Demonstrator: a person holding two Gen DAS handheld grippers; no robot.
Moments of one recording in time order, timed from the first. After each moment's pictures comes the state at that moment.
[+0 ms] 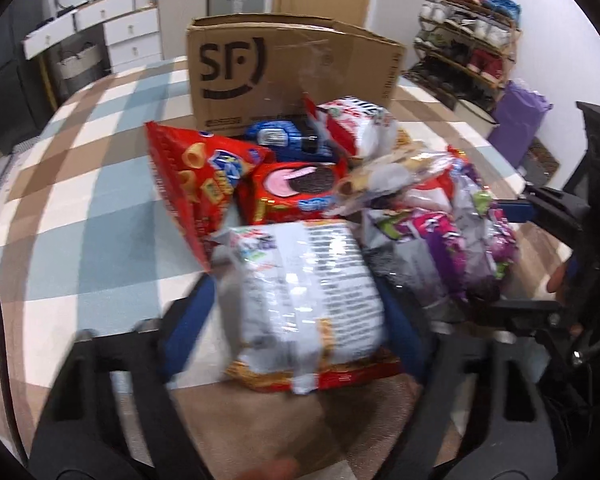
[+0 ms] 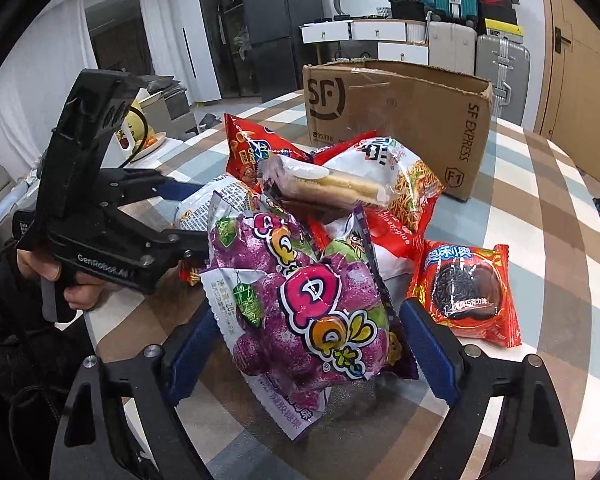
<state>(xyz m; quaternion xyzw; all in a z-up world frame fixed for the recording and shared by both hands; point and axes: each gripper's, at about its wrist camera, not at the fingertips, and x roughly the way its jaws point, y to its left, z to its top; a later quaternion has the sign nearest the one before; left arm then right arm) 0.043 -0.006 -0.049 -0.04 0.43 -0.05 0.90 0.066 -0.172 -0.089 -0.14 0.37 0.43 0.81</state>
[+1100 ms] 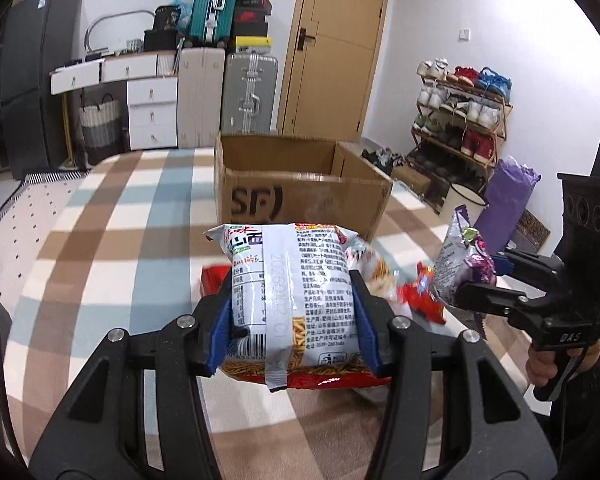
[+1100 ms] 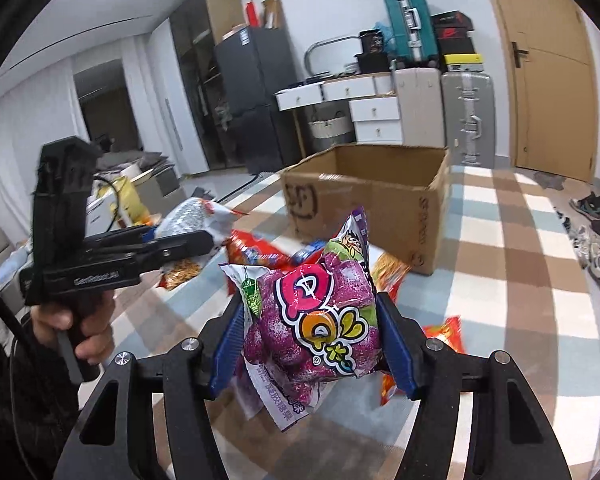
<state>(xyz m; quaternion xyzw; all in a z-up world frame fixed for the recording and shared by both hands) 0.009 0.012 0.038 -0.07 0.28 -0.03 0.96 0.071 -0.194 -0.029 -0.03 0.29 0.41 0.86</state>
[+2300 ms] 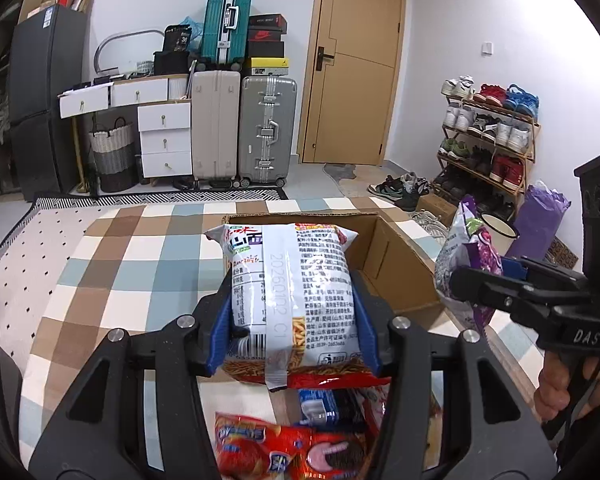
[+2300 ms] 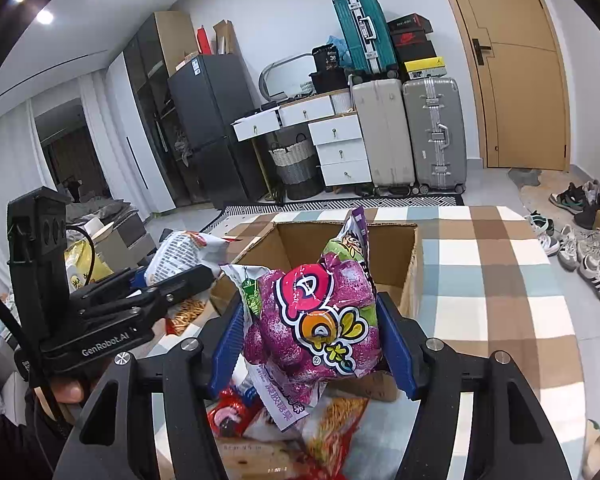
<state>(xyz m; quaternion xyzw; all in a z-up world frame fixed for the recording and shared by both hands) 0.154 0.032 0.083 -0.07 0.25 0.01 0.96 0.202 -0.151 0.031 0.02 0.29 0.36 0.89</state>
